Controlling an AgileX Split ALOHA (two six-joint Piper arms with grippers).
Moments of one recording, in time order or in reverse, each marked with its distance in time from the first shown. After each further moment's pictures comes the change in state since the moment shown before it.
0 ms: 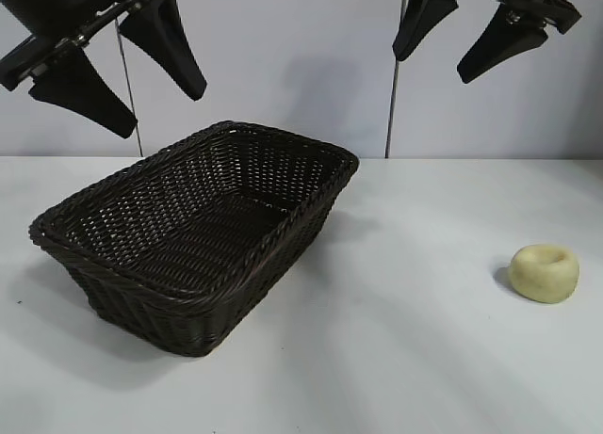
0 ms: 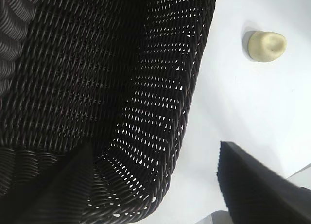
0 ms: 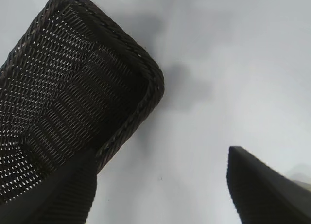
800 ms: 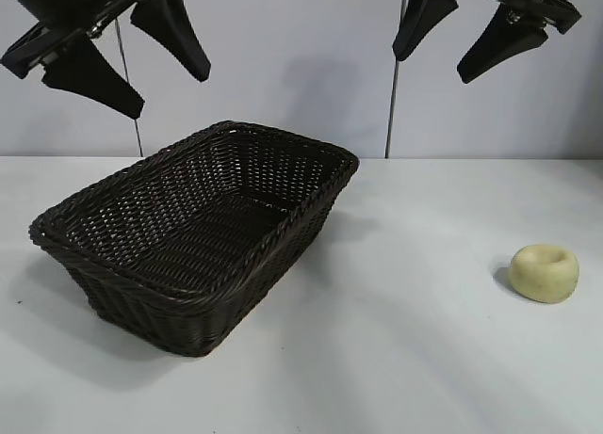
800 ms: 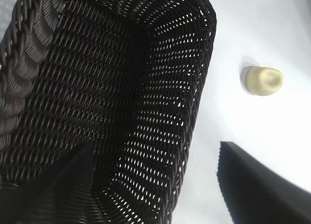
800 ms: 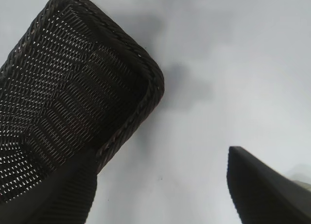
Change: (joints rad) left arm 0.000 0.000 0.000 -0.034 -0.111 -0.001; right arm 0.000 0.000 0.000 0.000 0.000 0.000
